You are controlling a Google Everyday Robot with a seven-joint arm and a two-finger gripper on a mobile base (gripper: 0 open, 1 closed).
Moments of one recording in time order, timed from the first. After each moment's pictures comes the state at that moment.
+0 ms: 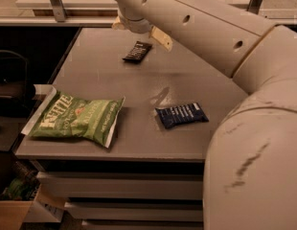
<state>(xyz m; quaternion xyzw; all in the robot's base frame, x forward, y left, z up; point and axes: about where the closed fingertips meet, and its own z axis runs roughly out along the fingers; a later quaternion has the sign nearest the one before) 0.731 0.009 0.914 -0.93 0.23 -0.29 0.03</state>
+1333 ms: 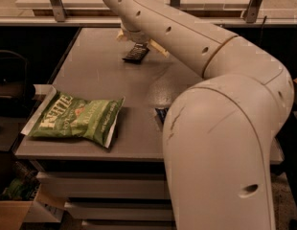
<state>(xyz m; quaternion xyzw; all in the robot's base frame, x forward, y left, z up) 0.783 0.009 0.850 -0.94 0.22 -0.26 0.01</state>
